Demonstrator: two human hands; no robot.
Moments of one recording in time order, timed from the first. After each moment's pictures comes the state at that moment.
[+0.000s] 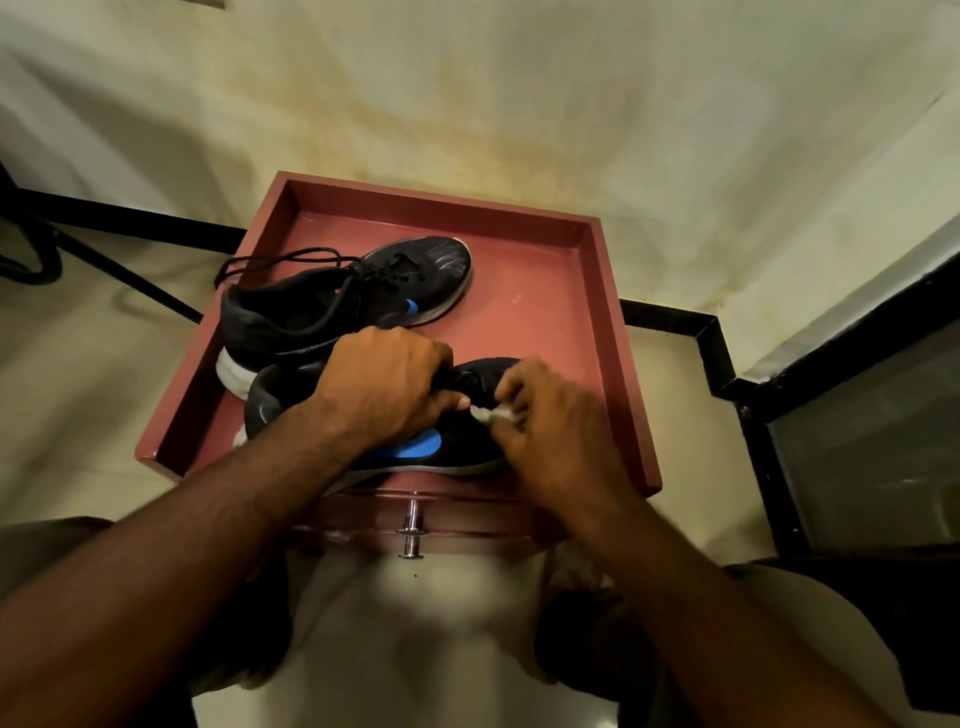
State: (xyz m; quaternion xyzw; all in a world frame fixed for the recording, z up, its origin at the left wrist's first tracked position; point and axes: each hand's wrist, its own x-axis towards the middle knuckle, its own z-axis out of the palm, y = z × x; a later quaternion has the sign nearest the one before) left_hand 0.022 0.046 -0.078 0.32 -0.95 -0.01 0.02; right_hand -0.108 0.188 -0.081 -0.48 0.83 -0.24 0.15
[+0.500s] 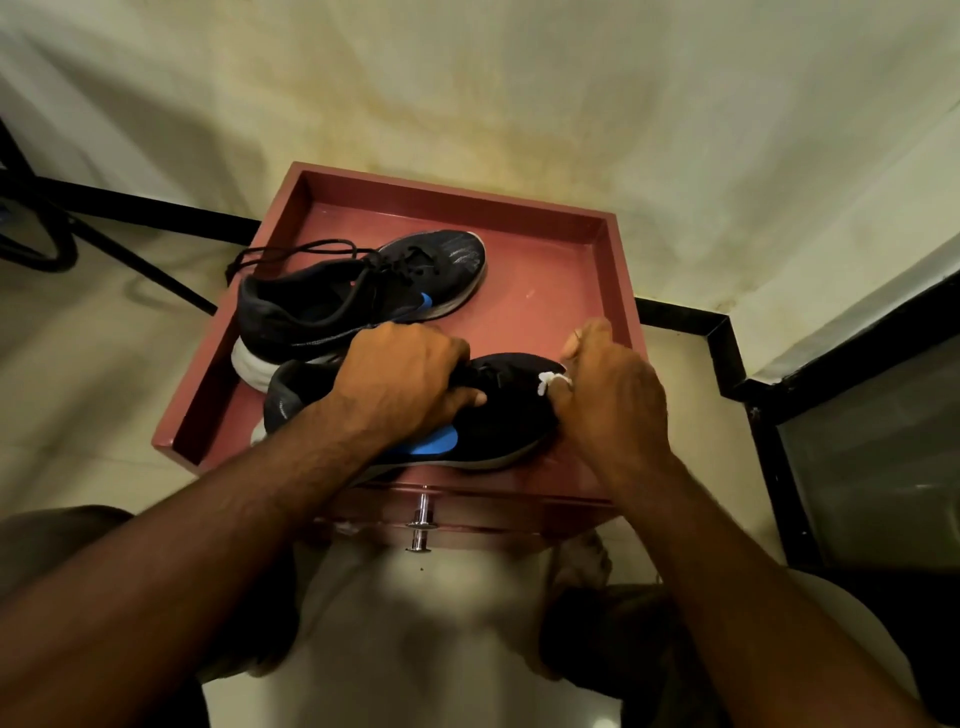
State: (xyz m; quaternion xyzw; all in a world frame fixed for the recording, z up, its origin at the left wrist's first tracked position) left_hand 0.022 0.045 -0.085 0.32 -0.95 0.00 0.04; right_hand -0.133 0.174 -0.084 -0.44 0.89 -0.15 -0.02
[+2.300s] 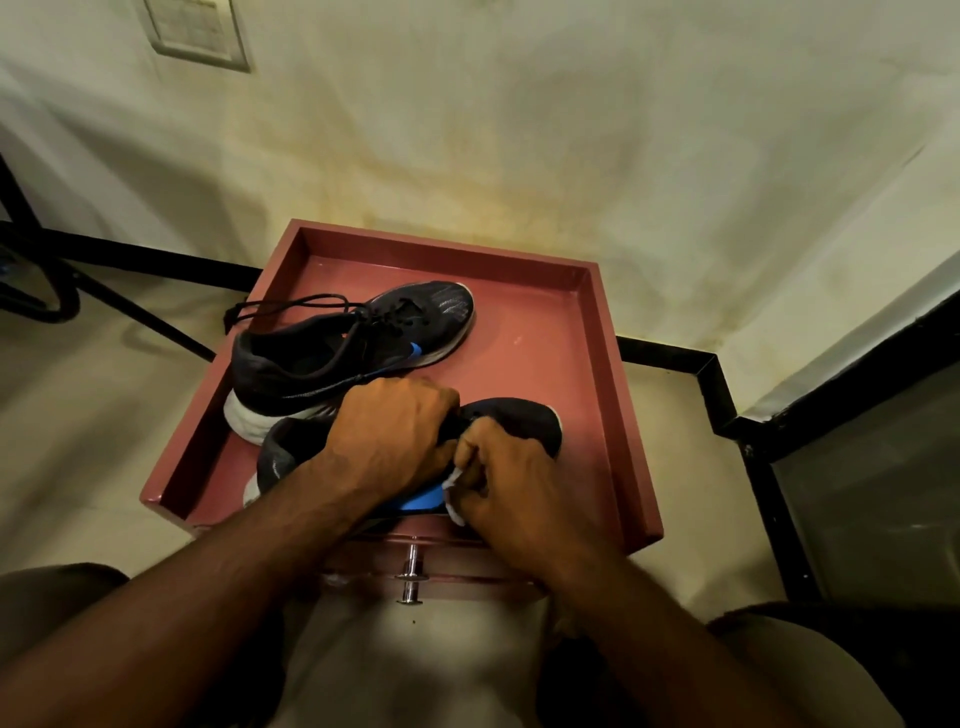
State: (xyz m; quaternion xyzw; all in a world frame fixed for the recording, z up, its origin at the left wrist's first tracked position) left_hand 0.021 0.053 -0.082 0.33 -0.94 -0.02 0.06; right_hand -0.090 0.177 -0.093 -0.54 0.76 -0.26 0.26
